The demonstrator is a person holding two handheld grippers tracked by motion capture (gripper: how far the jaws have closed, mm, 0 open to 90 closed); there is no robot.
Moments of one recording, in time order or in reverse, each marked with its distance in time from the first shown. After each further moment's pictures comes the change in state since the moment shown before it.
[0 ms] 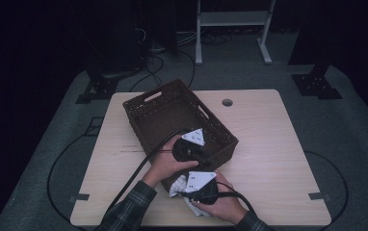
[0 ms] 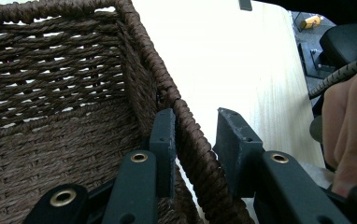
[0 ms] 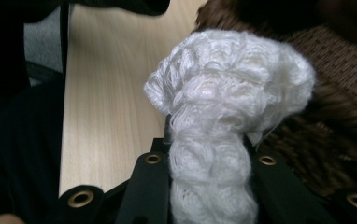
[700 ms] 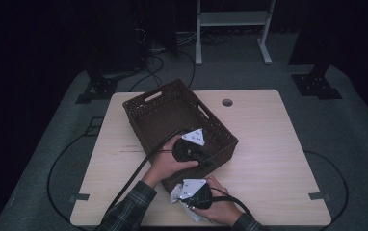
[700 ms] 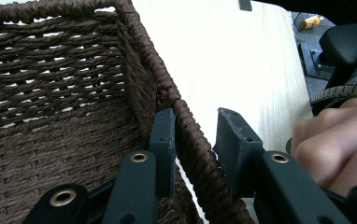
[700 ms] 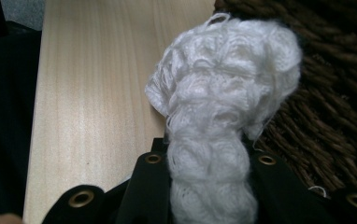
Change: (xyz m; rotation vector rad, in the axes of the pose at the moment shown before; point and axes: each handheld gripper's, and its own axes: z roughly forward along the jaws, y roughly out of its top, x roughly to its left) left arm 0.000 0.000 0.000 0.000 -0.001 0.001; right arm 0.008 -0.020 0.033 0.105 0.009 -0.039
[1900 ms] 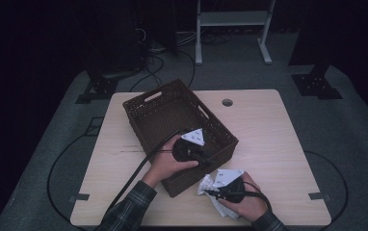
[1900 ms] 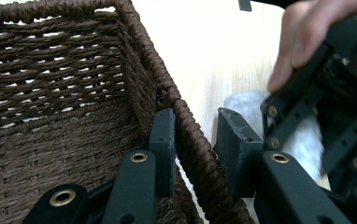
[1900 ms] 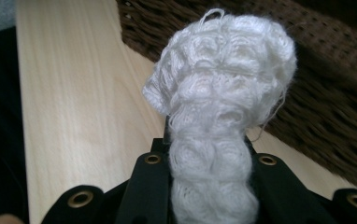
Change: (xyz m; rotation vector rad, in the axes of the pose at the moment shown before) left arm 0.000 0.000 0.000 -0.004 0.001 -0.003; right arm -0.028 -0.051 -0.069 0.001 -0.063 0.188
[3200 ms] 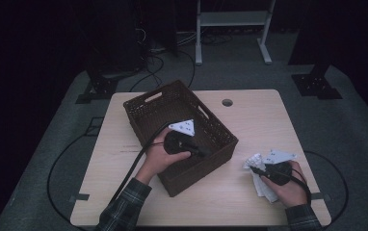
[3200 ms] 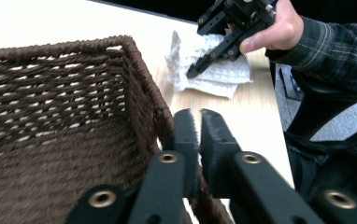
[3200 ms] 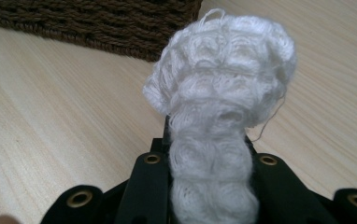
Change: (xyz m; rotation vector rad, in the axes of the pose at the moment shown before) left arm 0.005 0.009 -0.042 -0.065 -0.043 -0.027; right arm -0.081 -0.078 -0.069 0.019 -0.306 0.300
